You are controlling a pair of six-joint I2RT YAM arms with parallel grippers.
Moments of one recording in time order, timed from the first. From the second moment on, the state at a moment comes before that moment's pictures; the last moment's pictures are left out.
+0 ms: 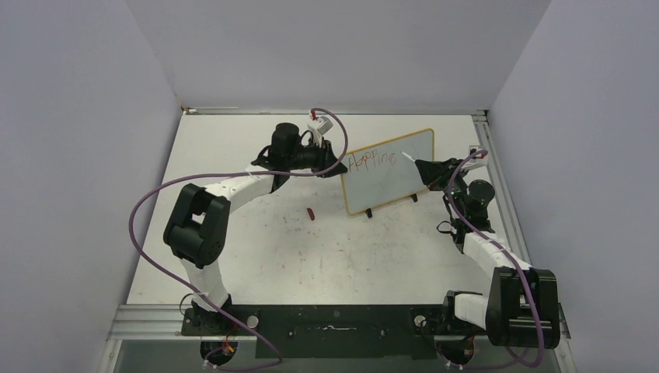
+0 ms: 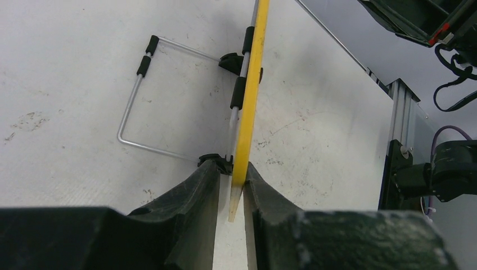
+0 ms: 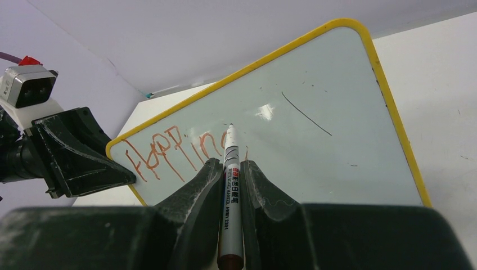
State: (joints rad) left arm -0.48 1.83 1.23 0.24 0.70 -0.31; right arm -0.06 1.19 0.43 0.81 -0.45 0.61
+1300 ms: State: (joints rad) left arm -0.48 1.83 1.17 0.36 0.80 -0.21; right arm -0.06 1.26 0.43 0.89 -0.44 0.61
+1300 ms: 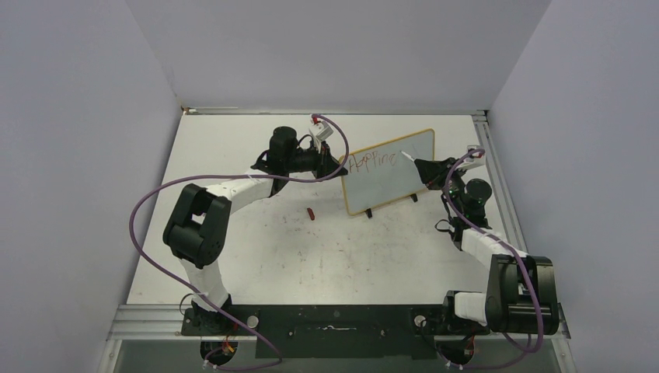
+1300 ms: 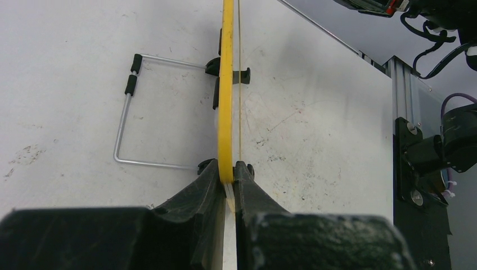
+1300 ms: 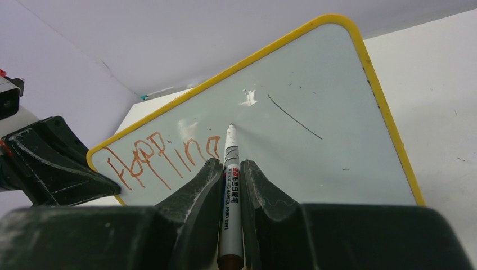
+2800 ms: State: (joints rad) left arm -0.48 1.83 1.17 0.36 0.80 -0.23; right arm 0.09 1.21 0.45 0.72 -0.23 0.43
